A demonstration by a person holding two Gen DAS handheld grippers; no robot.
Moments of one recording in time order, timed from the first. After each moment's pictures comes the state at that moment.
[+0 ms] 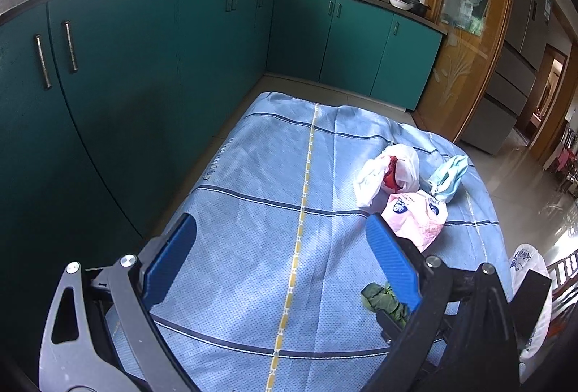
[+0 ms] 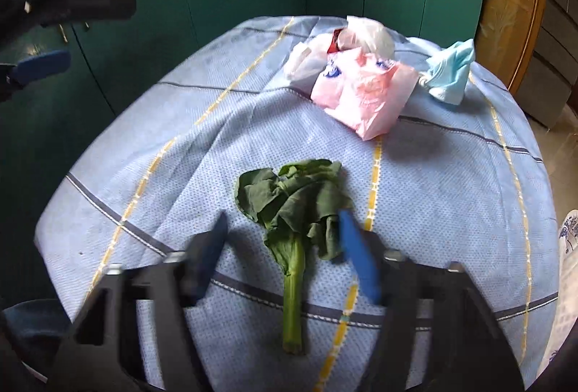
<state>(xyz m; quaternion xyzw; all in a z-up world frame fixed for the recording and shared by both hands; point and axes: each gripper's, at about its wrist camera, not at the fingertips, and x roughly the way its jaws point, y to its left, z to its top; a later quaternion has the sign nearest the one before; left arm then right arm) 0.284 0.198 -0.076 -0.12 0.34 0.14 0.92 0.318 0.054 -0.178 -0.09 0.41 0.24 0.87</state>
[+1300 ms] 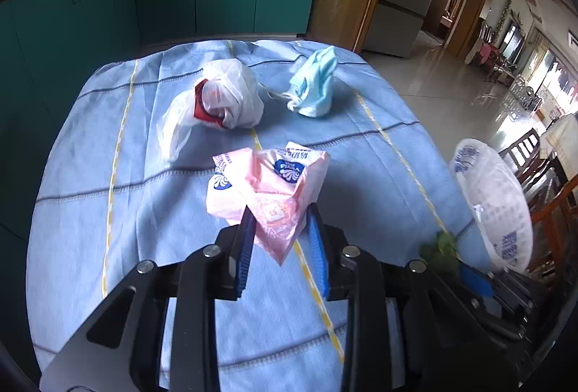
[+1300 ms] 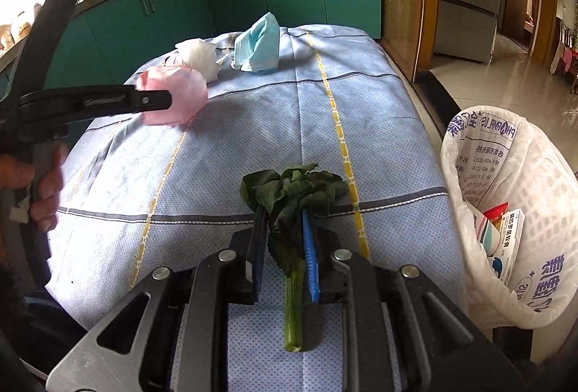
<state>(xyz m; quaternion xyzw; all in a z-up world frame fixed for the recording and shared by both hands) 0.333 0.072 -0.120 -0.03 0.43 -0.08 0.90 0.286 -0.112 -0.173 0.03 0.41 0.12 0.90</state>
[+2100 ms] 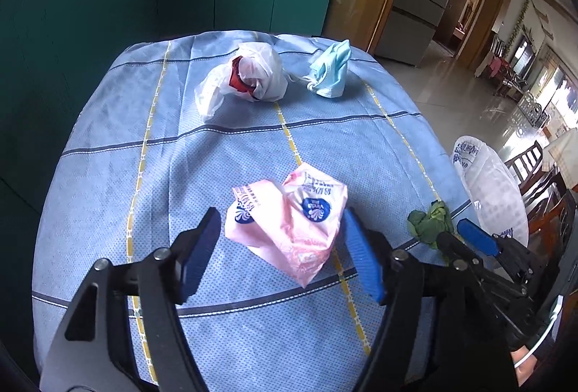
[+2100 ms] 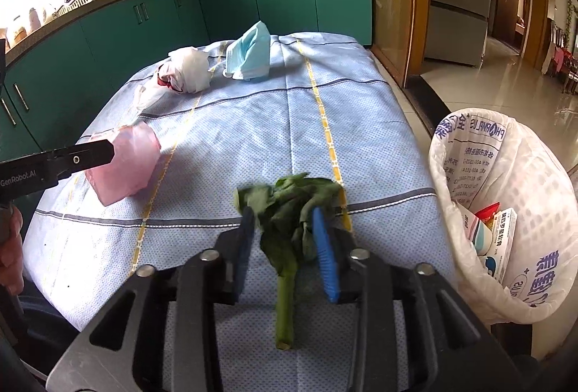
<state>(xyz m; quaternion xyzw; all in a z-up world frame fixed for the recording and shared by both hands) 0.294 0.090 -0.121 -0.06 0.43 -0.05 0.90 0.281 -0.117 -0.169 0.03 0.40 0.10 0.91</state>
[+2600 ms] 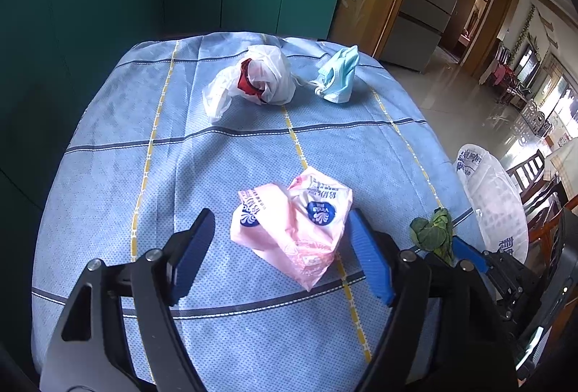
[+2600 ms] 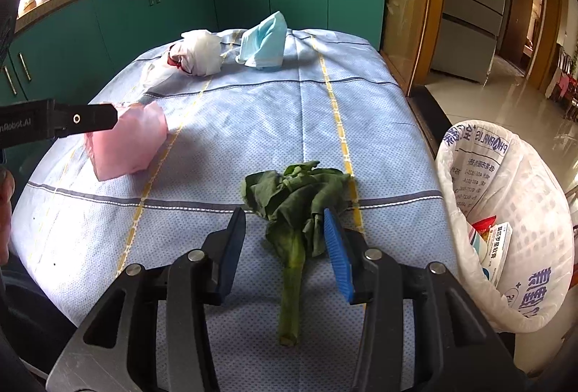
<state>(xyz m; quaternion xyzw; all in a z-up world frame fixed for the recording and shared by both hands) 0.296 0.093 -0.120 -0.07 0.43 -0.04 0.90 0.277 -0.100 -0.178 -0.02 0.40 0.12 0.91</state>
